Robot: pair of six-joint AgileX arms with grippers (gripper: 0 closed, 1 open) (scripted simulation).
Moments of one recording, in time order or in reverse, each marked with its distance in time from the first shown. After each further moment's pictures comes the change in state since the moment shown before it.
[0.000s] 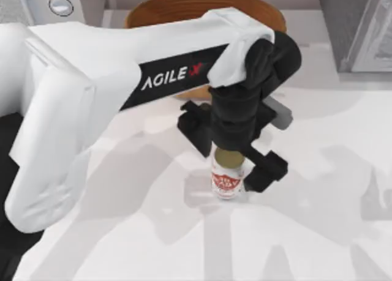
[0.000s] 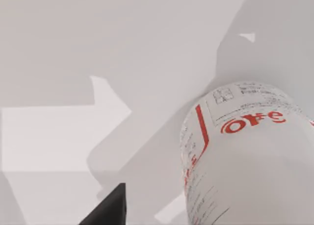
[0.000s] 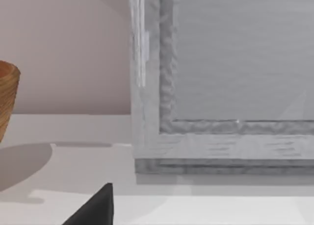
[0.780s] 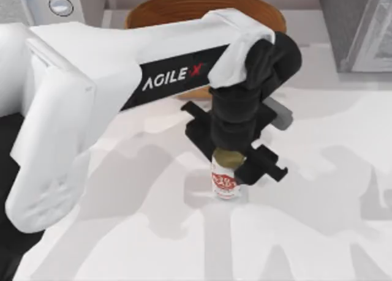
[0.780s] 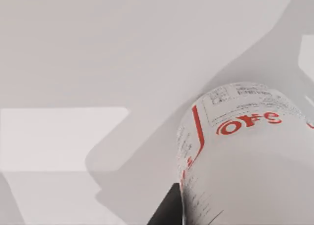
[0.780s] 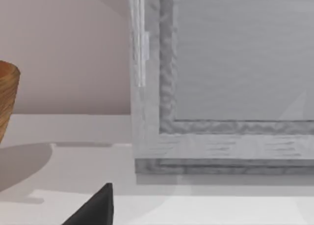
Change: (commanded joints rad) left arm 0.000 0.000 0.000 0.000 0.000 0.000; right arm 0.000 0.000 0.000 0.000 0.000 0.000
